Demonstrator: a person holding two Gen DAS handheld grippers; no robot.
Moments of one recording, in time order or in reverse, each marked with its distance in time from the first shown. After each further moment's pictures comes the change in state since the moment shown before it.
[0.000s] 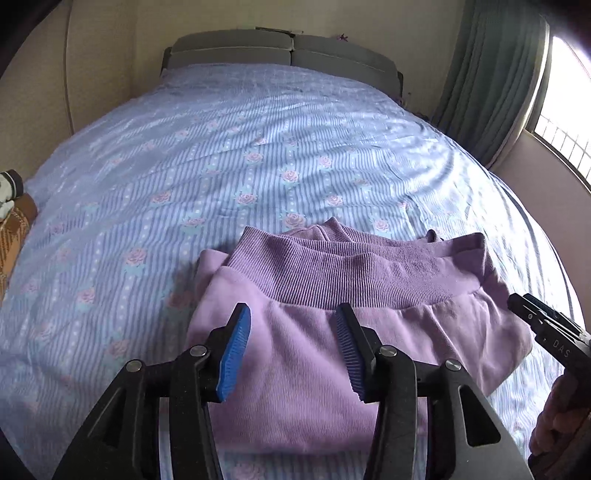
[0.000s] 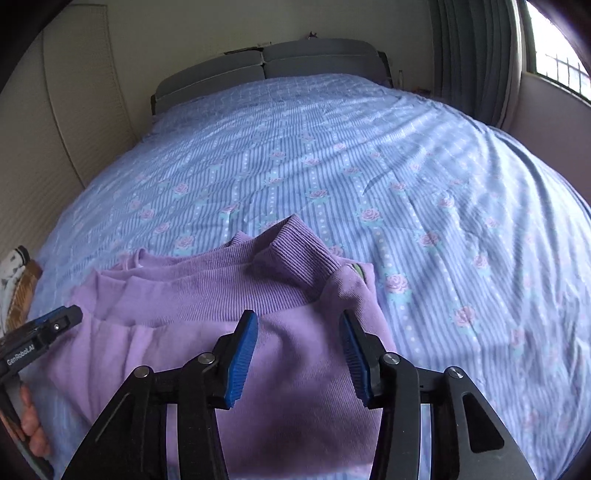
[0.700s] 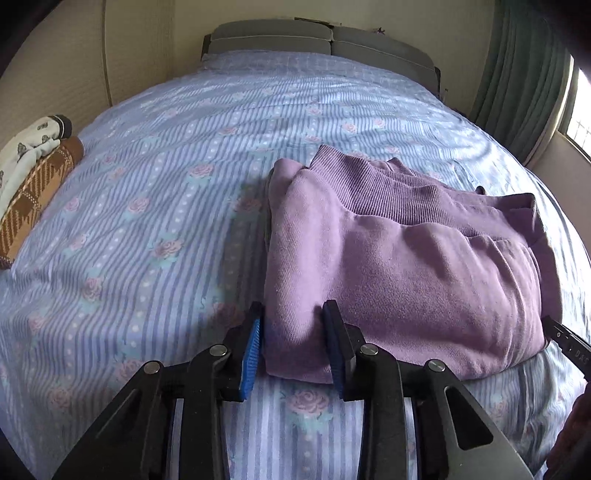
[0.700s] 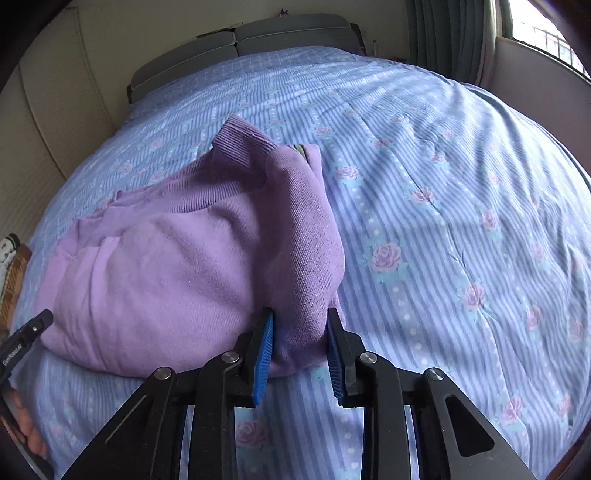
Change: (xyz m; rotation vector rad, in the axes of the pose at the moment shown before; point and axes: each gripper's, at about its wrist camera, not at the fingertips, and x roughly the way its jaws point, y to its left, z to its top) left arm 0.006 0.031 -0.068 -0.076 0.031 0.131; right arm 0.009 -0.016 -0.068 0.073 0.123 -0.050
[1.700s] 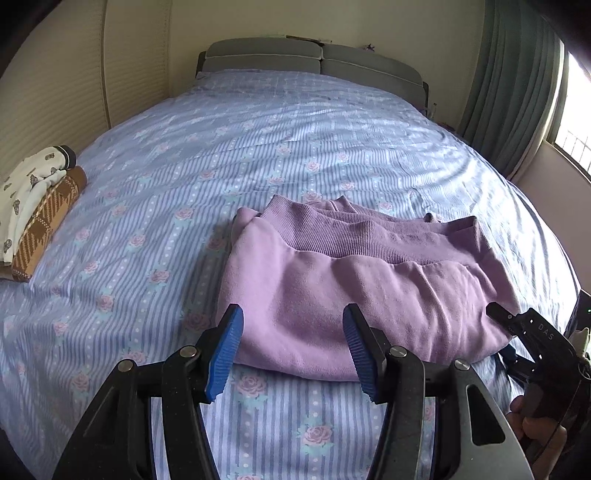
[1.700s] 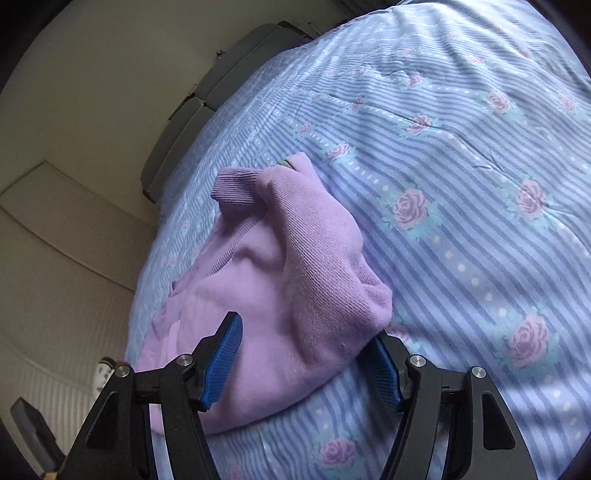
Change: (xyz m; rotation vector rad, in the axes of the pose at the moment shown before) left arm -0.060 -0.039 0.016 -0.001 -0.056 -0.025; right arm 0.024 -0.041 -0.004 0.549 -0.063 0.395
